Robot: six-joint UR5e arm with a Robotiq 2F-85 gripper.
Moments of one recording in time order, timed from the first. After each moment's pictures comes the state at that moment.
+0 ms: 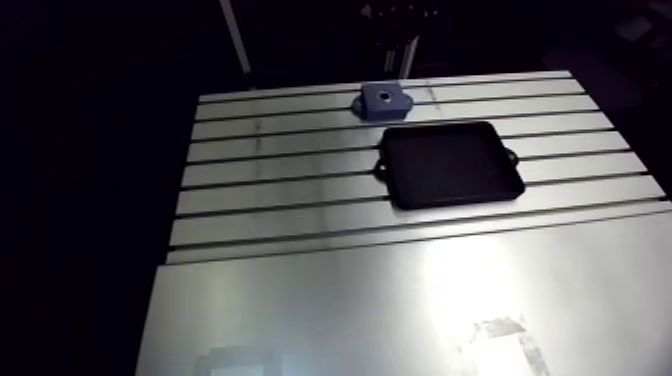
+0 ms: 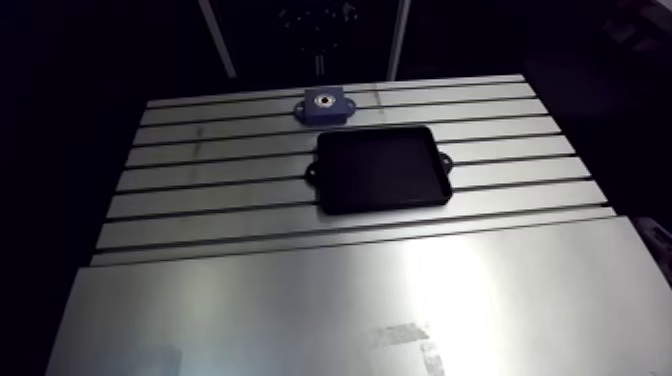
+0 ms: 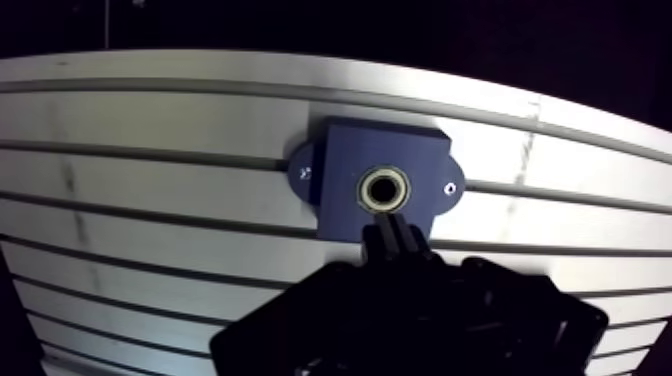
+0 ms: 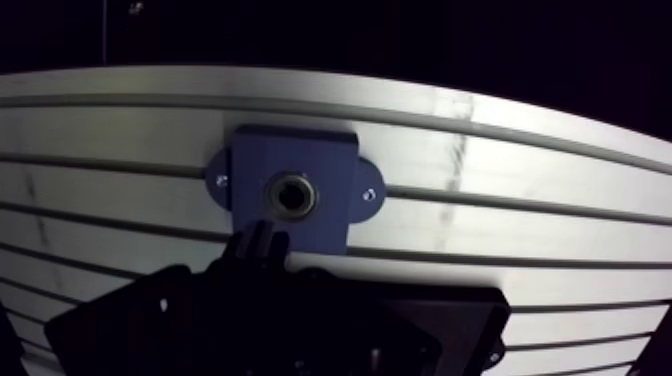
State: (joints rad) arm -0.13 -1.01 1.47 -1.99 -1.57 -1.81
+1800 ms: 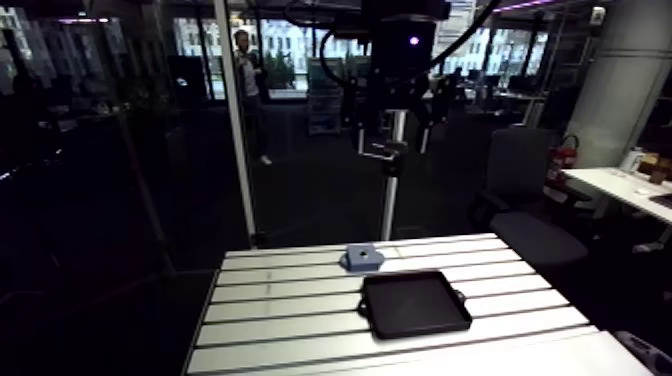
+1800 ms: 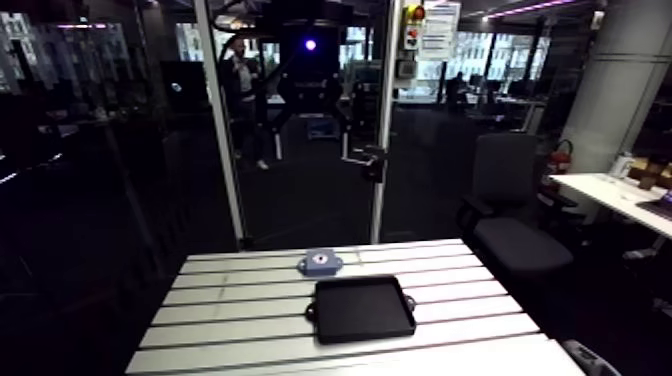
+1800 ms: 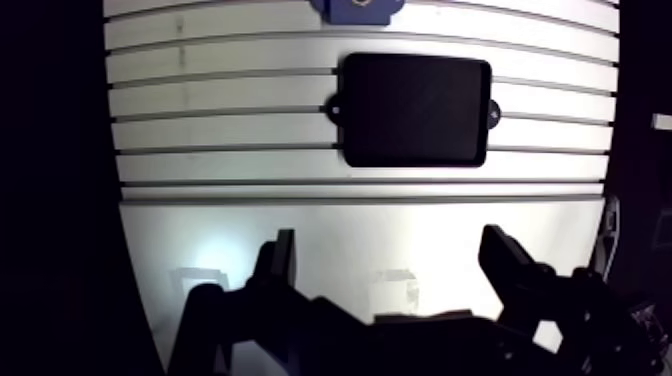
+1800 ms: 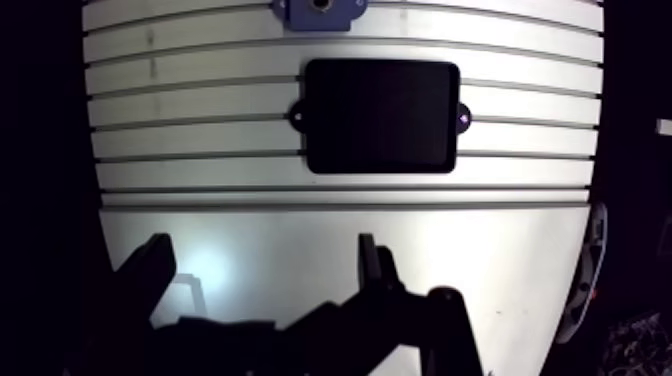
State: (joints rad) arm -0.15 -1.59 1.57 -1.59 -1.57 -1.72
